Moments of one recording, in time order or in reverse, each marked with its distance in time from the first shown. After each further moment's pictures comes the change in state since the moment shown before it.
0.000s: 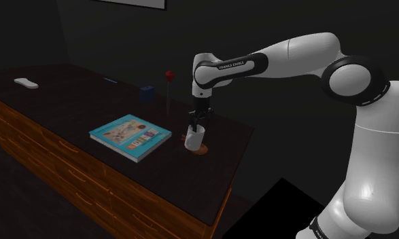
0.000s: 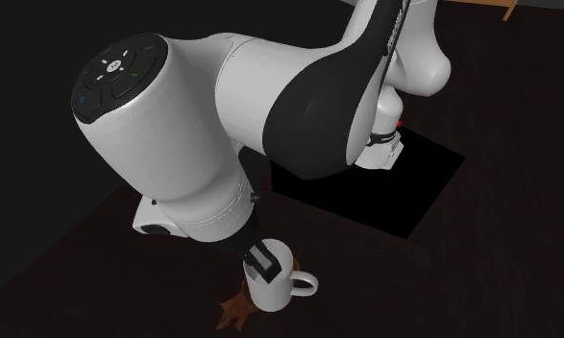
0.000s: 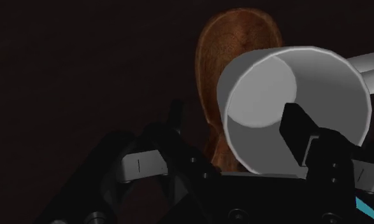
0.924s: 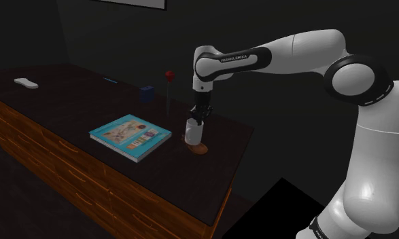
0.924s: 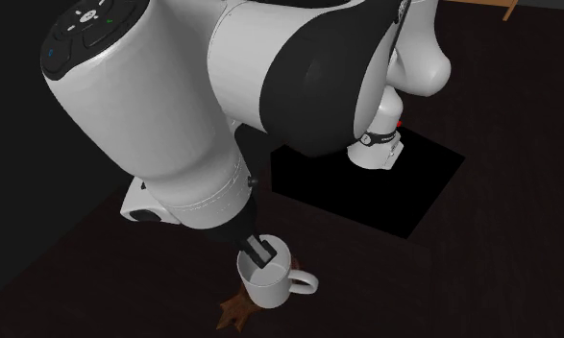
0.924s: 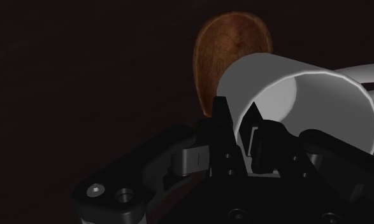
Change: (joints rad) arm 0.000 -0.016 0.001 0.047 0.002 -0.063 0.002
